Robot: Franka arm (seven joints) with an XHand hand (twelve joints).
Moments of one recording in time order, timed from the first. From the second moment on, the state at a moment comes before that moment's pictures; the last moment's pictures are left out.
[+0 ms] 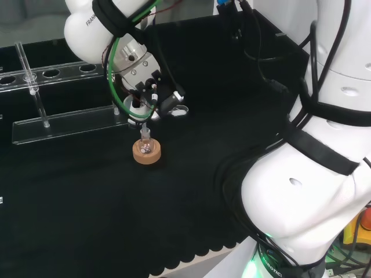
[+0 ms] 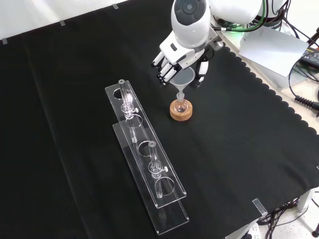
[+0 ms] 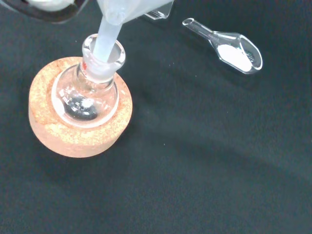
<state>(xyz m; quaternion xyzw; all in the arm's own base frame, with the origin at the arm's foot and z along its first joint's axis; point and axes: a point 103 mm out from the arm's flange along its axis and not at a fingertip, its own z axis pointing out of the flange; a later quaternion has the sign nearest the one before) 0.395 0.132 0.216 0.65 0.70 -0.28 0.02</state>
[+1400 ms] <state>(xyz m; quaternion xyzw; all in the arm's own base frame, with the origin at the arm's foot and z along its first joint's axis) 0.399 0.130 0.195 0.66 0.70 -0.28 0.01</state>
